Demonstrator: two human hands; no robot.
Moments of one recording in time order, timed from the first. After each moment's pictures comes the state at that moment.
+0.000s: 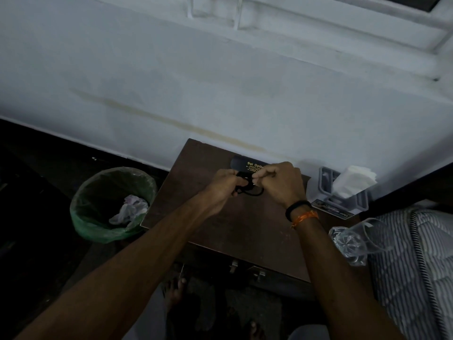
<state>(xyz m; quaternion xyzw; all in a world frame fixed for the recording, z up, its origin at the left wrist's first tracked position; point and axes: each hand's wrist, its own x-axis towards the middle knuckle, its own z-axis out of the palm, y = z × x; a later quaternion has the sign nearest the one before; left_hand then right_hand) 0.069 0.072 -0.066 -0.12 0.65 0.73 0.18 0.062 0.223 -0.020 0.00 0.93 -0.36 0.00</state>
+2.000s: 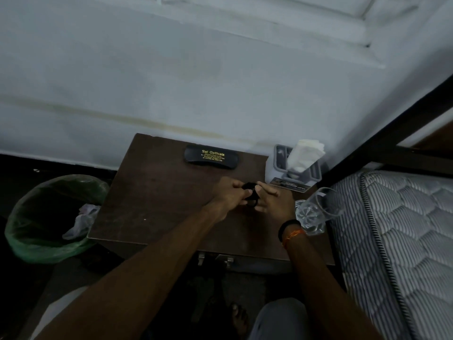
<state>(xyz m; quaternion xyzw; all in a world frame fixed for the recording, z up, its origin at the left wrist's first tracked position) 0.070 0.193 -0.119 -0.06 0.71 0.66 0.24 0.106 0.341 -0.117 0.23 0.75 -0.62 0.03</state>
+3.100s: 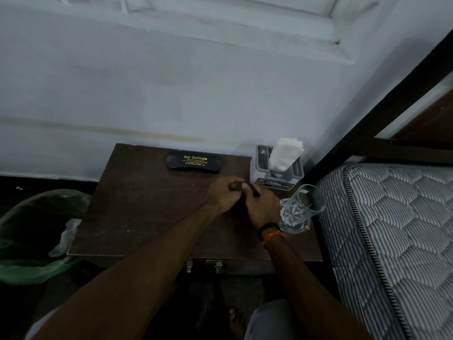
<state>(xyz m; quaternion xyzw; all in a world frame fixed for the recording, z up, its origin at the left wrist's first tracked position) 0.063 0.216 -0.108 0.09 0.84 0.52 0.14 0.107 0.340 -0.119 0.19 0.92 -0.34 -0.06</state>
